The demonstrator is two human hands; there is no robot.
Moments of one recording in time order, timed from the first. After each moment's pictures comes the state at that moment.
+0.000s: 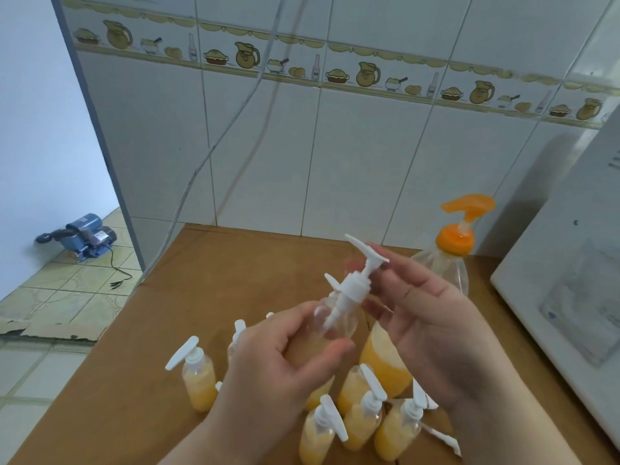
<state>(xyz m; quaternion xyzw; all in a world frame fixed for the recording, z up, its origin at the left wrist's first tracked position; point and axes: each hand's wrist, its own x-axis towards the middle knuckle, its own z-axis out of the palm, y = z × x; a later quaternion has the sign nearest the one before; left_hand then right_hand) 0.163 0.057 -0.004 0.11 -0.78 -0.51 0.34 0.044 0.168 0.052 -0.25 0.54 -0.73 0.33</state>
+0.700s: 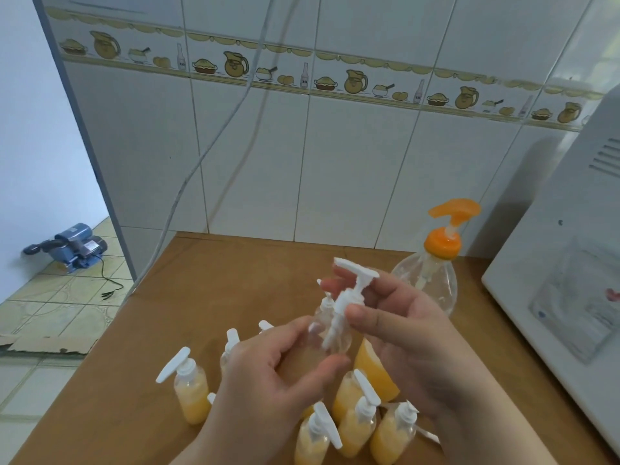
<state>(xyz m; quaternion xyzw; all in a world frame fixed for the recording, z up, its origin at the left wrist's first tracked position) 0.166 0.058 -0.005 0.13 -0.79 -0.51 0.32 0.048 0.167 0.052 -0.29 0.57 -0.68 0.36</state>
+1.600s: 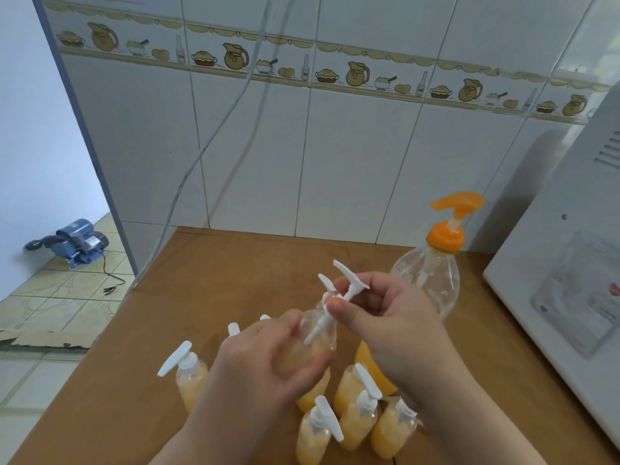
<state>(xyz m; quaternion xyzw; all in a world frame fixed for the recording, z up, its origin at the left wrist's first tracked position) 0.165 0.043 -0.016 0.13 -0.86 -0.33 0.36 0.055 0.155 0.045 -0.26 0.75 -0.57 0.22</state>
